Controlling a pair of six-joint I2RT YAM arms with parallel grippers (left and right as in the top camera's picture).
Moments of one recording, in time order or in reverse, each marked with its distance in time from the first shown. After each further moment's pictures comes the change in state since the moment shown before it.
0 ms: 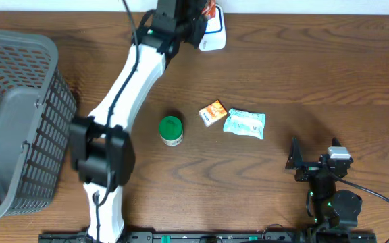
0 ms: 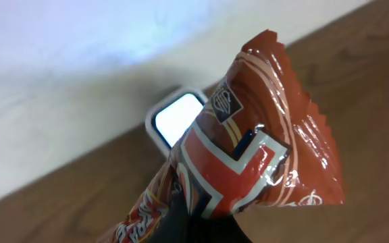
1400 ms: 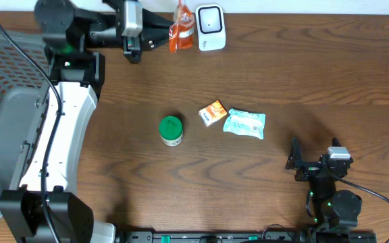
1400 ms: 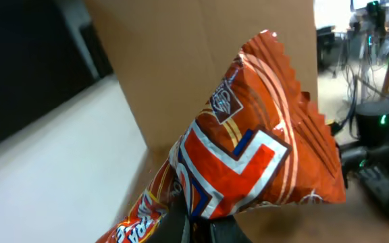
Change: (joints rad) left arm 0.301 -0.468 -0.450 0.912 1.375 -0.263; right arm 0.000 -0.001 0.000 0.001 0.000 0.000
